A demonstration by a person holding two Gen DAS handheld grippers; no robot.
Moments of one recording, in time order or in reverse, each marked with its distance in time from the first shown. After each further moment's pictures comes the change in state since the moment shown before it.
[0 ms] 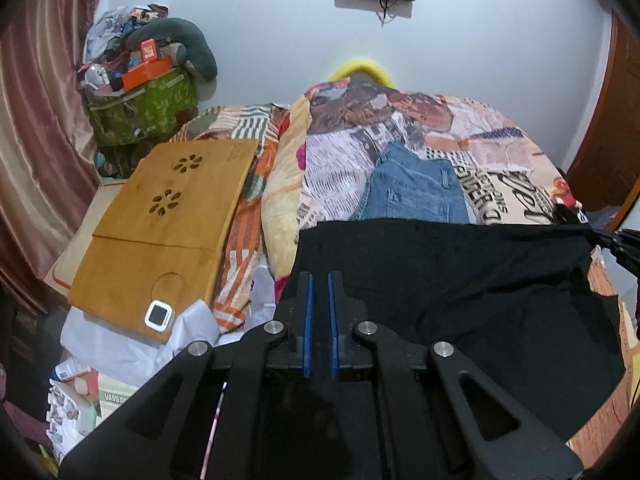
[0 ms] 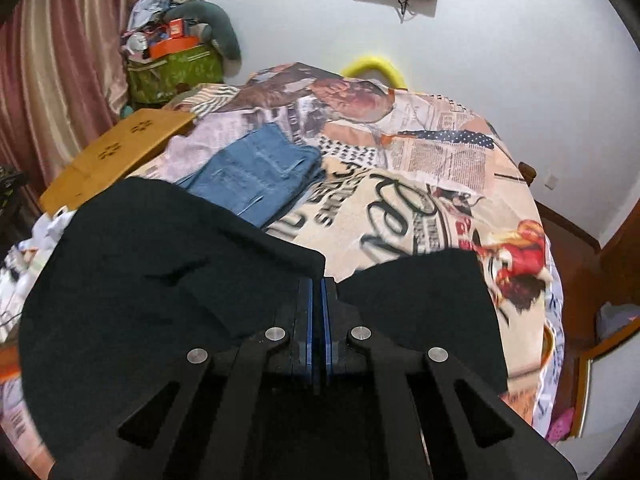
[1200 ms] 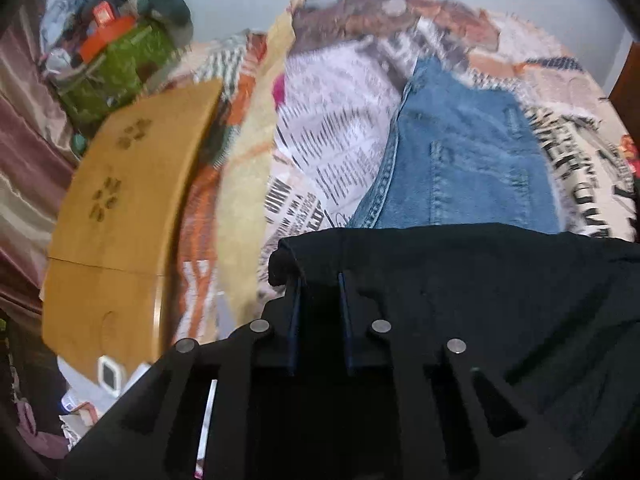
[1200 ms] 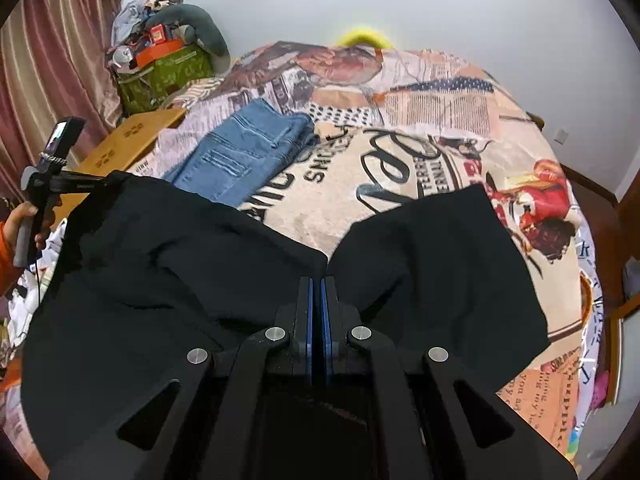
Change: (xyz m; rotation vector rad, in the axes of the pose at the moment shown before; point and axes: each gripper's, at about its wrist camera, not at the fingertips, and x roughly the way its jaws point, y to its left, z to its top) left arm 0.181 -0.024 0.051 0.074 0.251 0.071; right arm 0.036 -0.027 -0.027 0.126 0.031 0.061
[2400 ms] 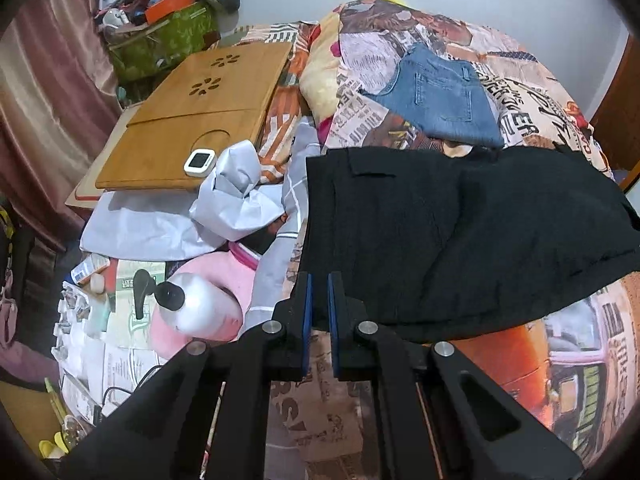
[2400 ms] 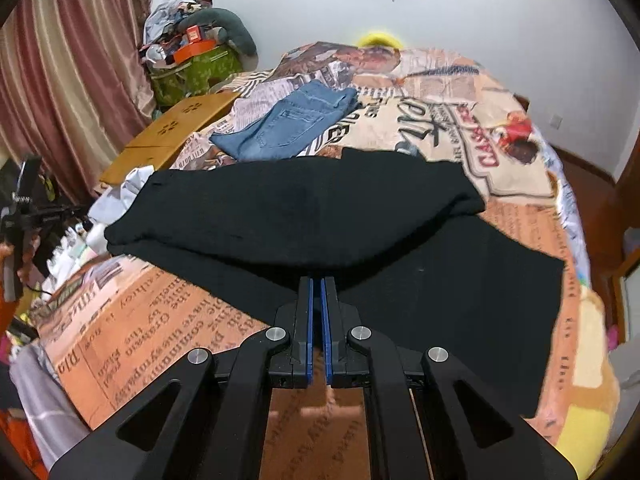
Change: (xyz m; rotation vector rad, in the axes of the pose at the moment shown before) left arm -0.157 0.054 -0.244 -0.098 -0.036 -0.019; right arm -0.127 0.086 -0.136 0.019 -0.019 0.021
